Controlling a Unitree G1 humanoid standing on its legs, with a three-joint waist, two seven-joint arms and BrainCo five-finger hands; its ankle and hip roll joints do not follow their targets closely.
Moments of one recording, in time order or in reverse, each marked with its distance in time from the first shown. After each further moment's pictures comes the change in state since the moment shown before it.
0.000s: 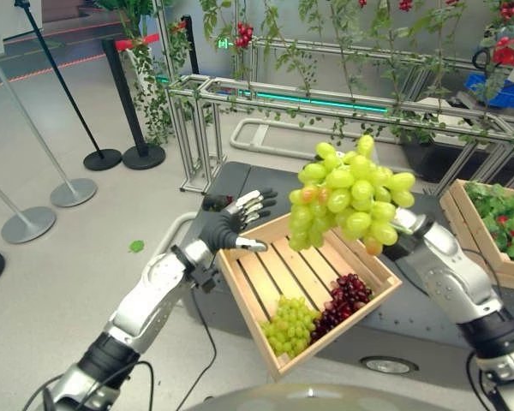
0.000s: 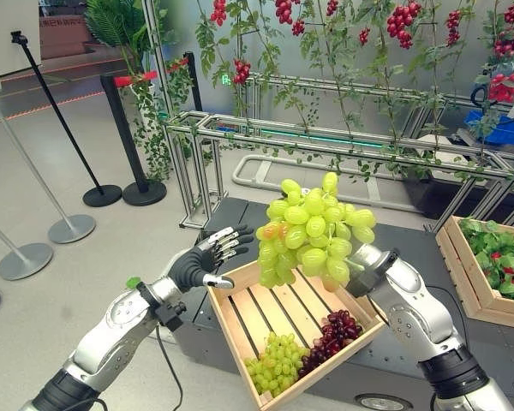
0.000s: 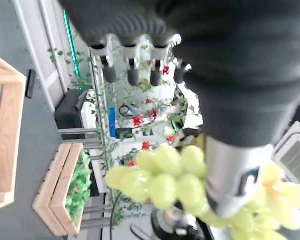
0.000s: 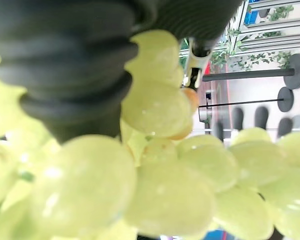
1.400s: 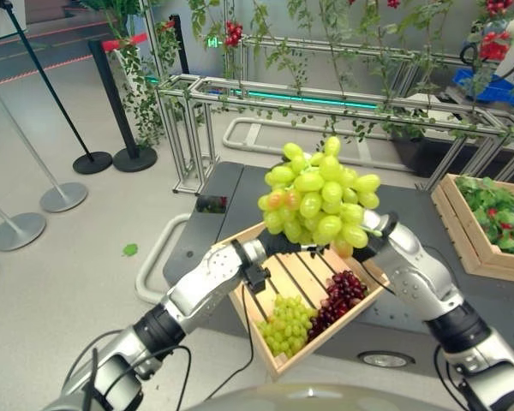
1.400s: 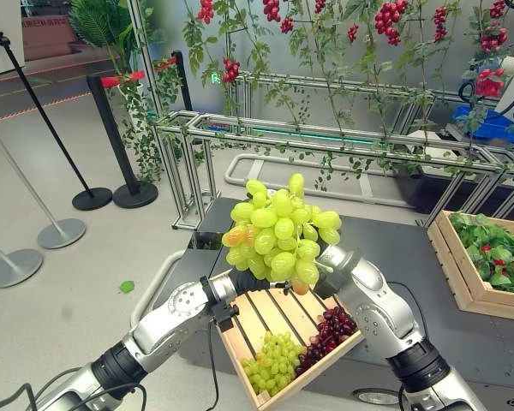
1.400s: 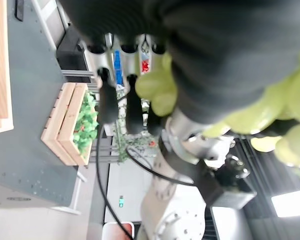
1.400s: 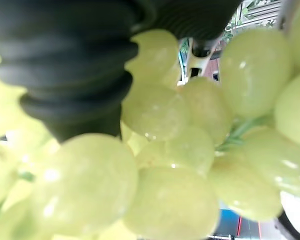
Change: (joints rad) left arm -0.165 -0.118 -0.250 0.074 -0.047 0.064 0.005; right arm -0.078 0.097 0.132 -0.001 0.000 -0.005 -0.028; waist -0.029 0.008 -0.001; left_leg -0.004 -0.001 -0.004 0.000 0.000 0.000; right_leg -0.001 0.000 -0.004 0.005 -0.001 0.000
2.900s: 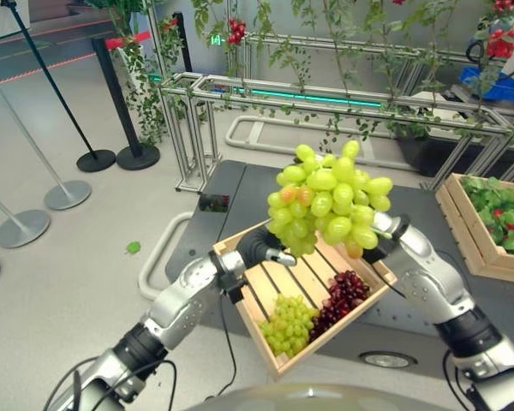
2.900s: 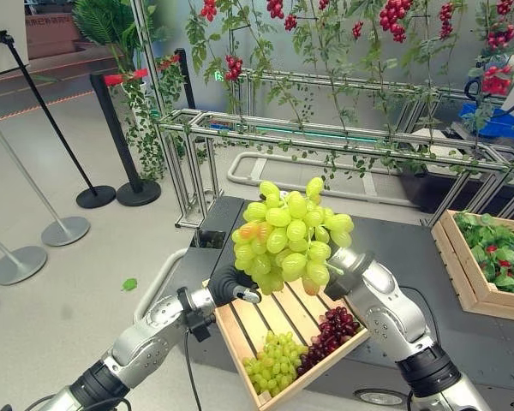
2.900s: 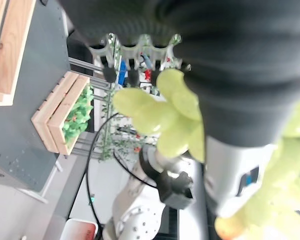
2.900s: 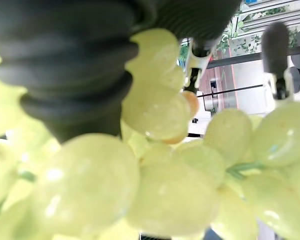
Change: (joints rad) left arm 0.136 0.044 0.099 -0.017 -0.207 0.004 -0.120; right arm 0.042 -0.022 -0.050 0.003 -0.012 -0.002 0.020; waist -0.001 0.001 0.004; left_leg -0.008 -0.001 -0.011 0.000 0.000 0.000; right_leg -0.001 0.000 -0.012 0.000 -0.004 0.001
